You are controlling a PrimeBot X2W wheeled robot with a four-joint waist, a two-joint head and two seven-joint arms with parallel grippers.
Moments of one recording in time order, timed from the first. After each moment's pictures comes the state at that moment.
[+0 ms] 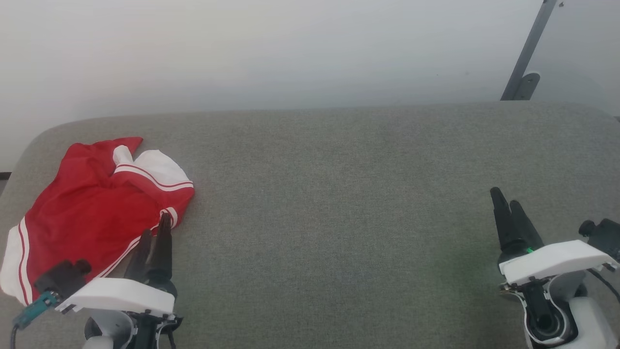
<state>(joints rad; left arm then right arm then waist) -0.10 0.11 0.08 0.23 -0.94 -0.10 -0.04 -0.20 -0.13 -0.02 0.32 0.95 0.13 -0.04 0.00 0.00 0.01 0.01</state>
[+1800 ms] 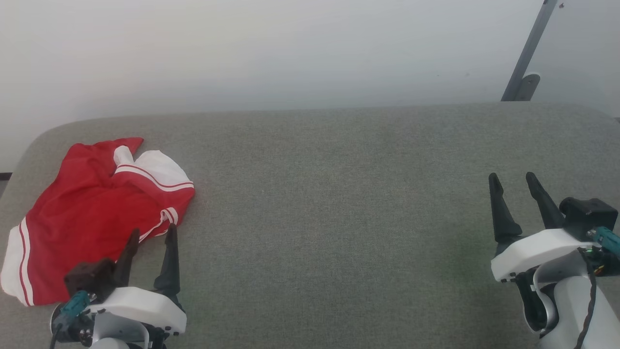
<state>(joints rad) -0.09 0.15 0.04 0.27 -0.35 -0.07 -0.19 -0.27 -0.16 -0.03 0.37 0.29 0.13 -0.19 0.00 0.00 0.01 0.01</state>
